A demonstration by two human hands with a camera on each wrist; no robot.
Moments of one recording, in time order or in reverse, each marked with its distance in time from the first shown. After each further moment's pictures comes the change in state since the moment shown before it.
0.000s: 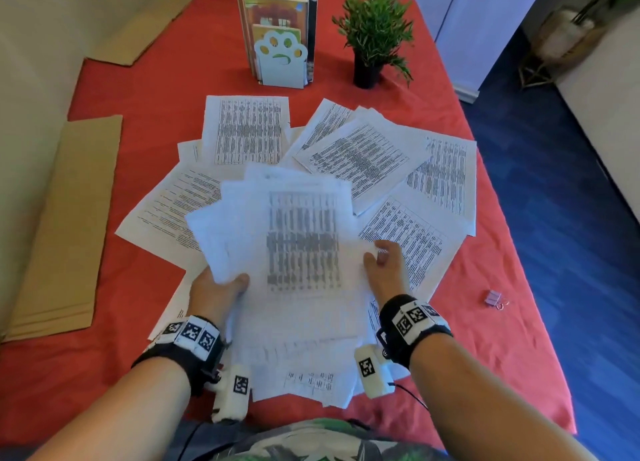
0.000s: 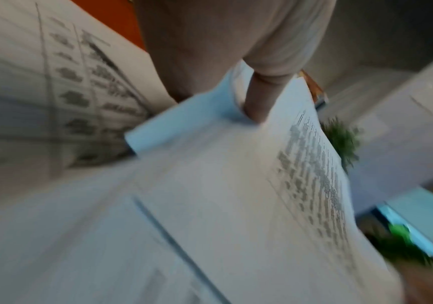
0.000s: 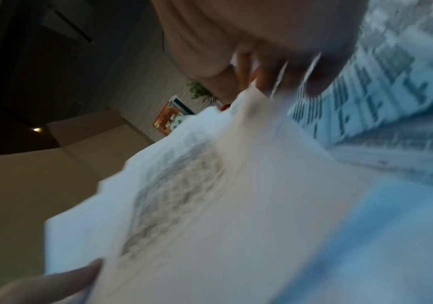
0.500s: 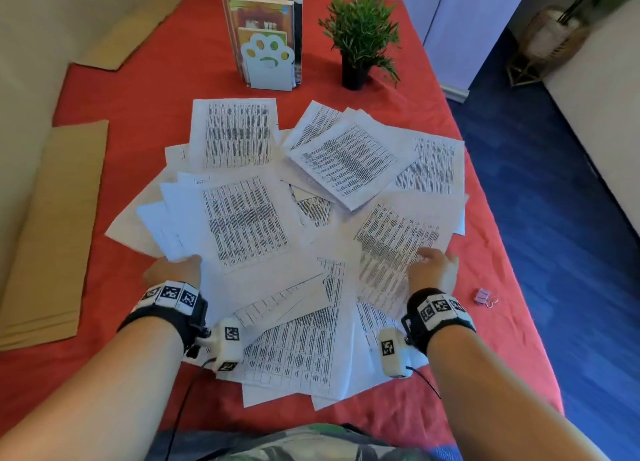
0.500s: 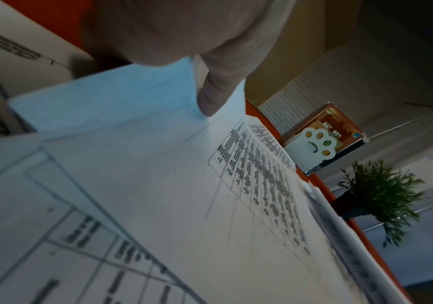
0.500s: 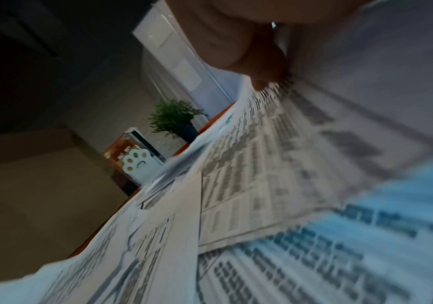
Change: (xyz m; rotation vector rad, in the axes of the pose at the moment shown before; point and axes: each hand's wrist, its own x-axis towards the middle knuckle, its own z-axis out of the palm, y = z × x) left_hand 0.051 0.024 -0.020 0.265 0.267 -0.220; right_hand 0.039 0.023 -0.061 -0.217 0.353 0.126
